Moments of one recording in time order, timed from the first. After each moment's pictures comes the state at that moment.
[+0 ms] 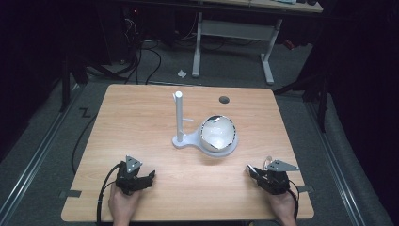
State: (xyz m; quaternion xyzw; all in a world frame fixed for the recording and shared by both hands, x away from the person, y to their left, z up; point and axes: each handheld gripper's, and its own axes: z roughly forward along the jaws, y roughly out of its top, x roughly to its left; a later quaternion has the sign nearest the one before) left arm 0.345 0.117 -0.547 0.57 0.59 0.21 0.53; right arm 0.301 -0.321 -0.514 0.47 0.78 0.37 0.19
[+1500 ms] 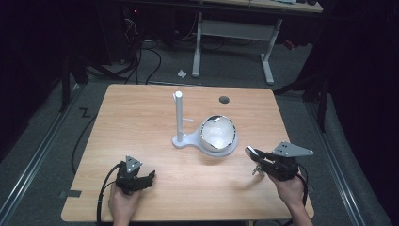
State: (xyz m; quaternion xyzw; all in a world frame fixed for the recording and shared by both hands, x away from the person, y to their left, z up) left arm 0.345 0.117 -0.547 0.57 0.59 0.21 0.53; right arm 0.311 -0.307 -0.419 0.38 0.79 0.42 0.22
